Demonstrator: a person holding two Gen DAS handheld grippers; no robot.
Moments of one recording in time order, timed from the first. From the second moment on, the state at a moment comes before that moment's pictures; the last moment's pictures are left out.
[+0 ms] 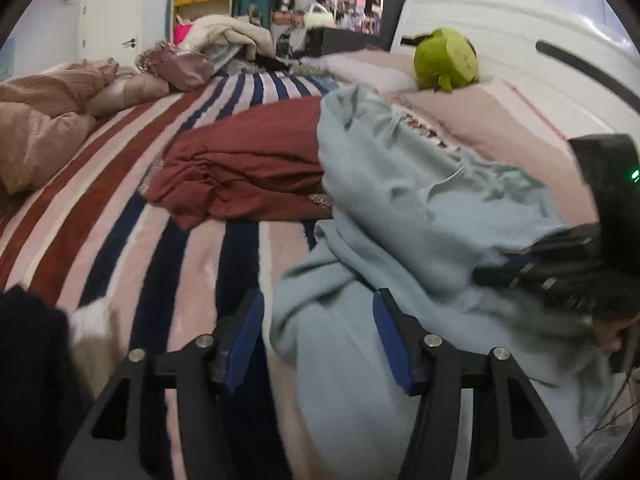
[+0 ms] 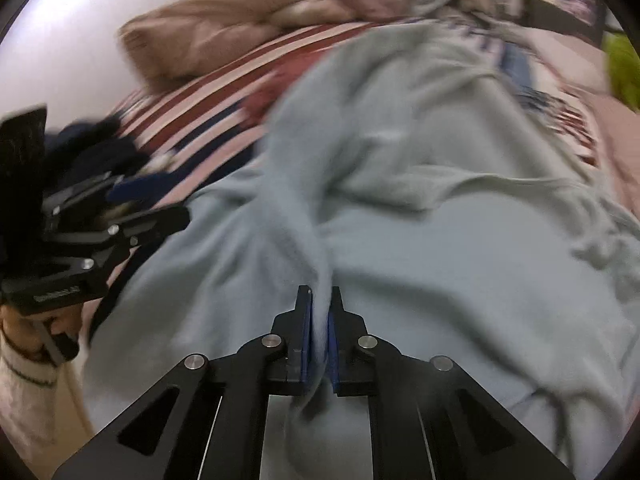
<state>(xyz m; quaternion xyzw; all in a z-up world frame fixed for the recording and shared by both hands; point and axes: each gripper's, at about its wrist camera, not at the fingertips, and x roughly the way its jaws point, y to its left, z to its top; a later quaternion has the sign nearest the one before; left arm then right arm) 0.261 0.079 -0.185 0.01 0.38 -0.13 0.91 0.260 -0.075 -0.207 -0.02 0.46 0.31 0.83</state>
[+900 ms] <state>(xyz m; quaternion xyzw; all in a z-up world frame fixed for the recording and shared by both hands) 0.176 0.074 -0.152 -0.01 0.34 -0.14 0.93 0.100 -0.176 -0.189 -0.05 0.39 0.34 0.85</state>
